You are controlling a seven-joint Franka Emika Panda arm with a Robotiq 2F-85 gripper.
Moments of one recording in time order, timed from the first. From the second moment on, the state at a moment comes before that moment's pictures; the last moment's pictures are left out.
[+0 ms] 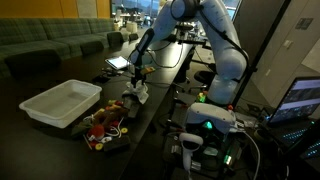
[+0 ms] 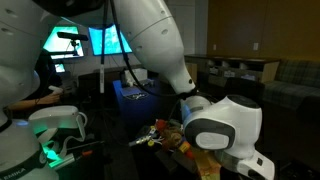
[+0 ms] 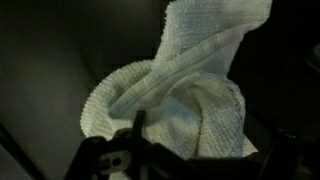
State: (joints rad) arm -0.33 0.74 -0.07 -1.93 0.12 2.64 -0.14
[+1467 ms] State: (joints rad) arm -0.34 0.85 -0.13 -1.98 0.10 2.62 -0.14
